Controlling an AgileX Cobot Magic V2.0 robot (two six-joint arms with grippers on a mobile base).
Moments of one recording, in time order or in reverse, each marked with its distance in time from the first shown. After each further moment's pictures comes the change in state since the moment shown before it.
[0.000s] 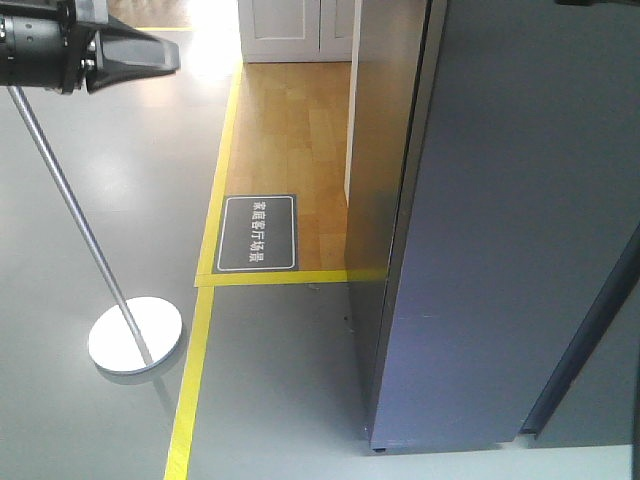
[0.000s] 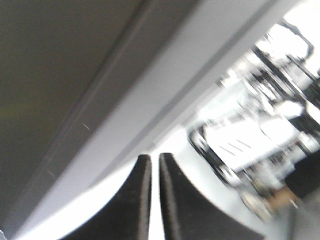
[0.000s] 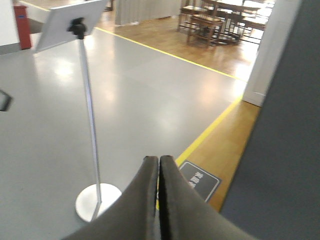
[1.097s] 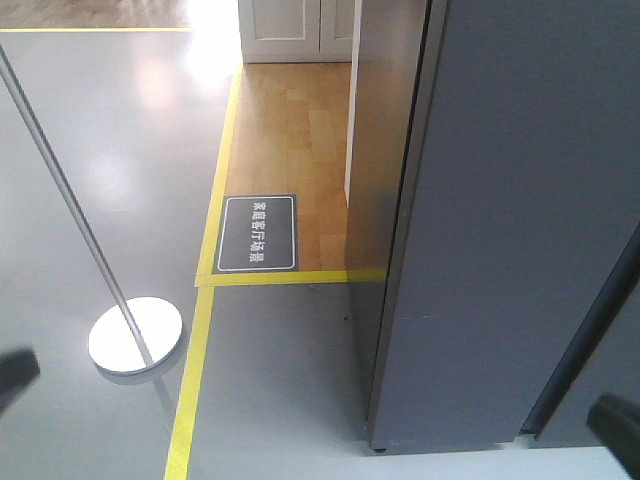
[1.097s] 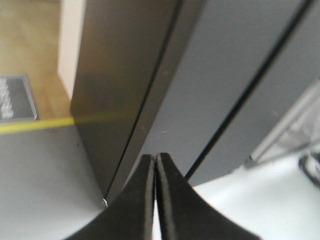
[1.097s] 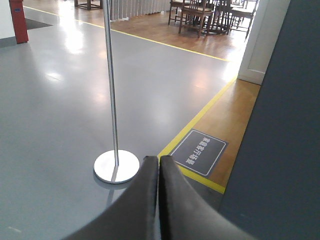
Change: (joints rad) left arm 0.000 -1.178 1.173 0.268 -0.474 -0.121; right arm 0.000 -1.115 1.163 -0.027 -0.095 0.056
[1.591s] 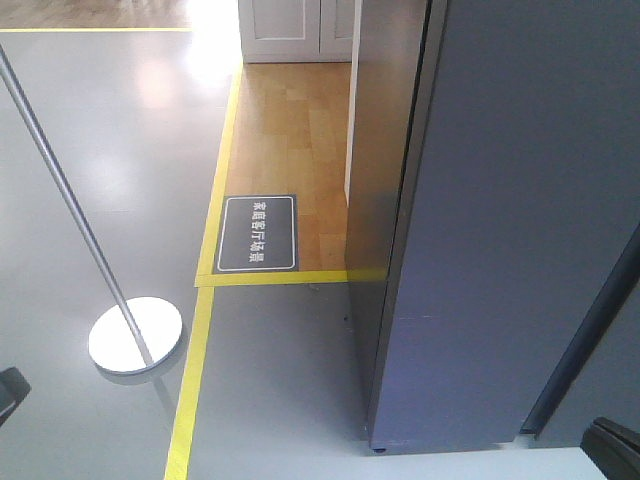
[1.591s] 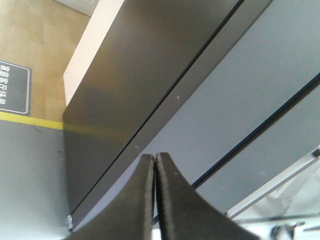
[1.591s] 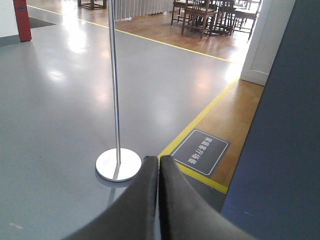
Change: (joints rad) left arm 0.000 -0.119 0.160 -0.175 -0.148 -0.058; right arm 0.000 -0.061 0.043 -0.001 0.015 0.000
